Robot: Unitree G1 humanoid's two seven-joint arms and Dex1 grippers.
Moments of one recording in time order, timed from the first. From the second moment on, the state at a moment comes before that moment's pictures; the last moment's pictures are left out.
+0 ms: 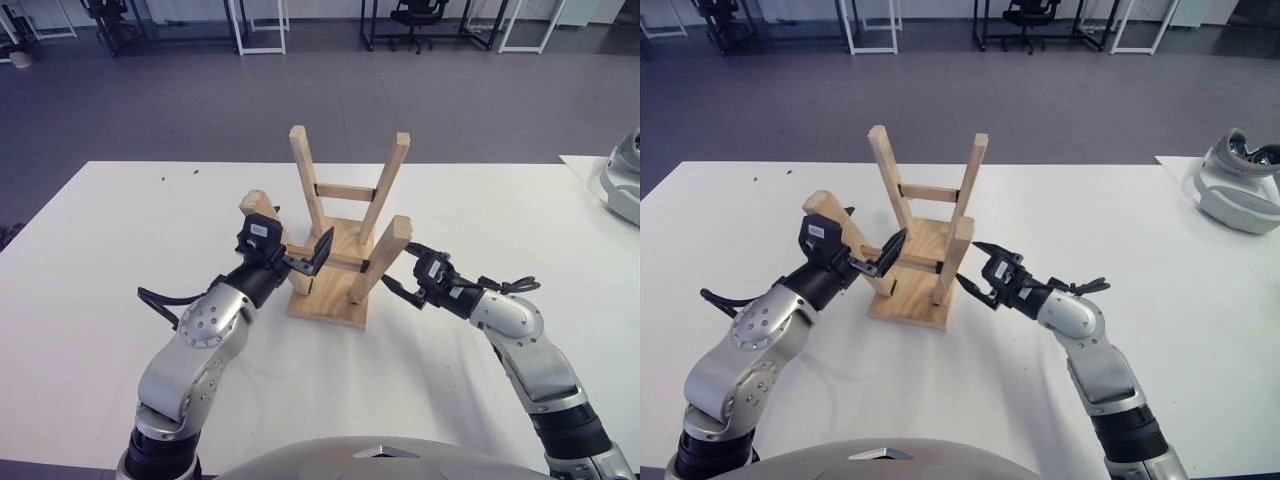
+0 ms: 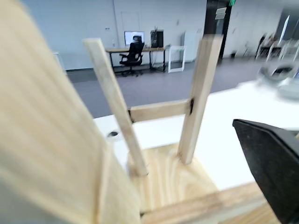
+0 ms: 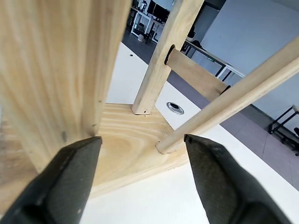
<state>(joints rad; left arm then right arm) -0.01 0.24 -0.11 -0.75 -0.43 0.67 -0.11 0.00 -0.46 0.13 -0.31 0.04 0.16 0.62</state>
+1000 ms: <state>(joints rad) -0.35 0.49 0.05 -0.42 -0.83 0.58 -0.33 -0.26 -0.39 -0.13 -0.60 0.87 0.71 0.16</state>
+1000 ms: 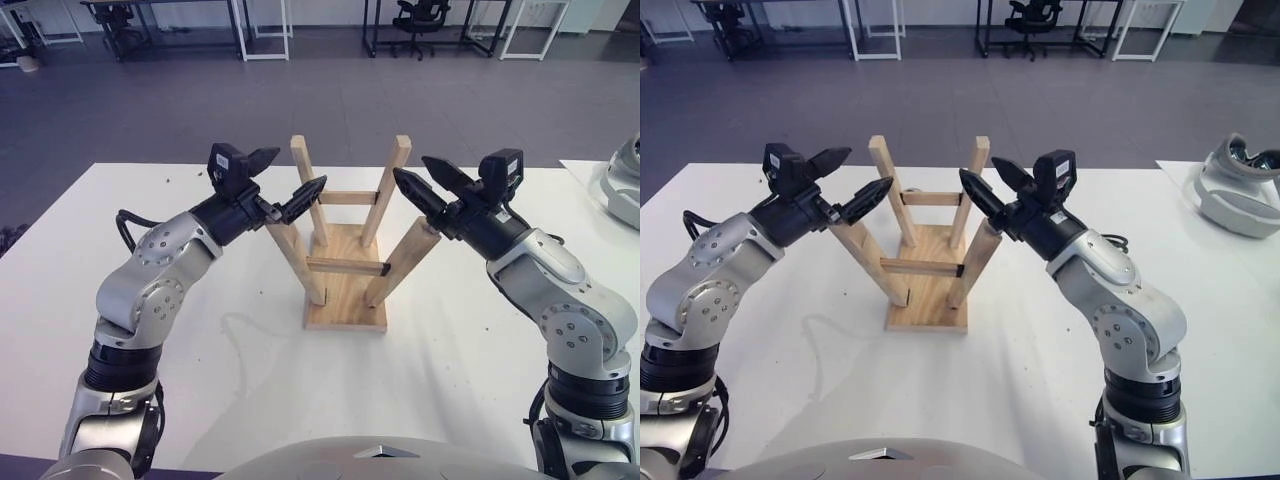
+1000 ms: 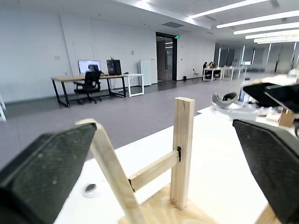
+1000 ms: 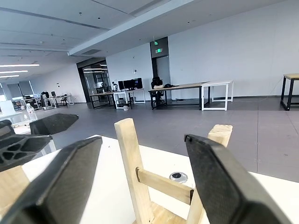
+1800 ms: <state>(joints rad) 0.02 0.27 0.11 -0.81 -0.78 0.69 0.26 0.10 -0.39 -0.07 -0.84 0.59 0.65 0.06</state>
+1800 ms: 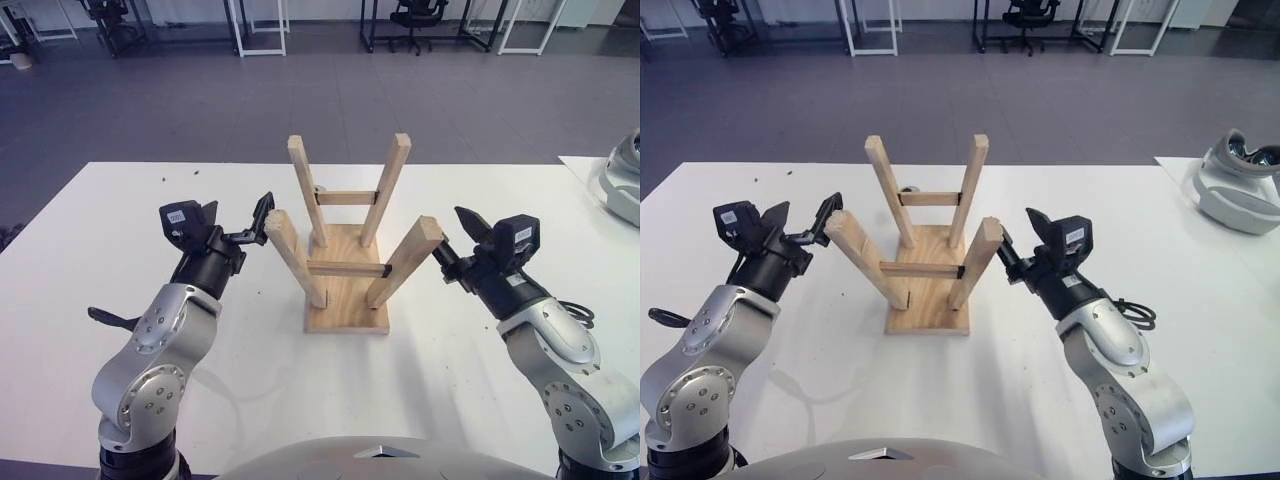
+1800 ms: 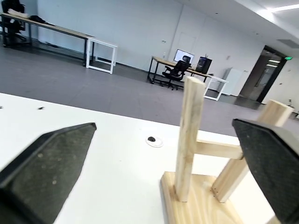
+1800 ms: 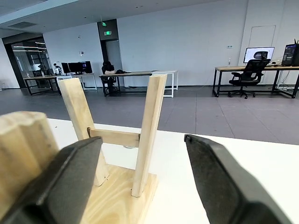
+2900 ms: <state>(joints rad) -0.06 0.52 0.17 -0.57 -0.44 0.49 -0.22 -0.14 -0.48 -0.24 -0.67 0.64 0.71 0.27</state>
